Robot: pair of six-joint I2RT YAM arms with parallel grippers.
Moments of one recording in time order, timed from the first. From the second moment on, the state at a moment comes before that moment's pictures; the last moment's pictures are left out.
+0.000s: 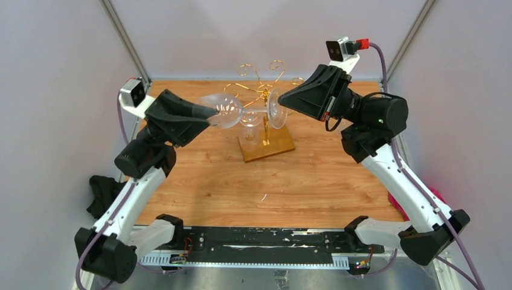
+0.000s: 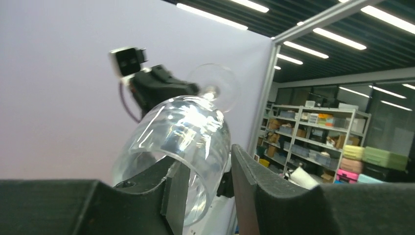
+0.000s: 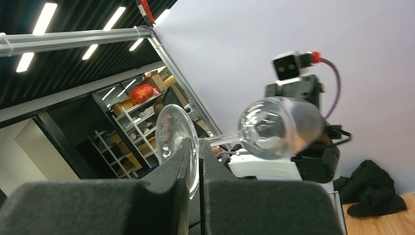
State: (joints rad) left arm -0.27 1.06 0.90 1.47 0.75 -1.53; right arm 0.60 1.20 1.38 0.73 -0.80 1.42
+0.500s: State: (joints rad) left arm -0.28 0.84 0.90 1.17 0.77 -1.41; right arm 0.61 1.27 1.37 0.77 -0.76 1.46
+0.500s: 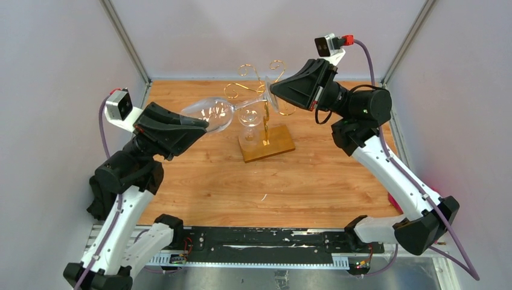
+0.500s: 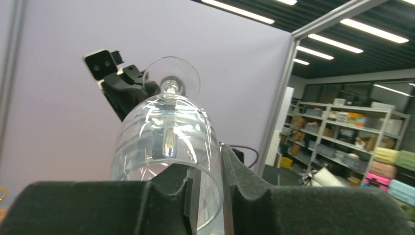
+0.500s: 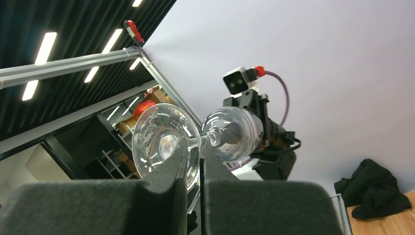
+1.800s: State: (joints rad) left arm -0.25 1.33 1.99 -1.31 -0.32 -0.34; right arm 0.32 1.05 1.57 -0.48 -0.55 0.66
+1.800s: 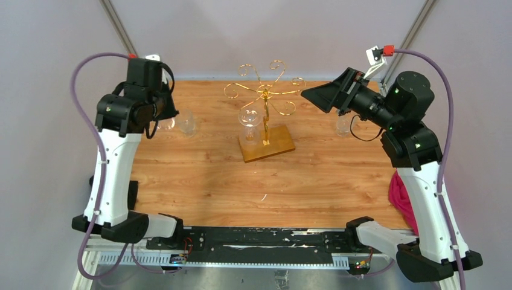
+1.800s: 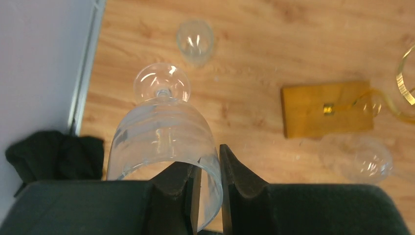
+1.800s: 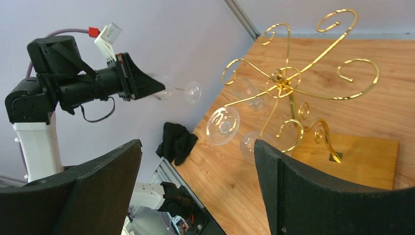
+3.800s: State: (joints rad) left arm 0.02 1.42 1.41 -0.93 -0.02 -0.32; right arm 0.20 1.06 1.36 -0.42 -0.69 0.69
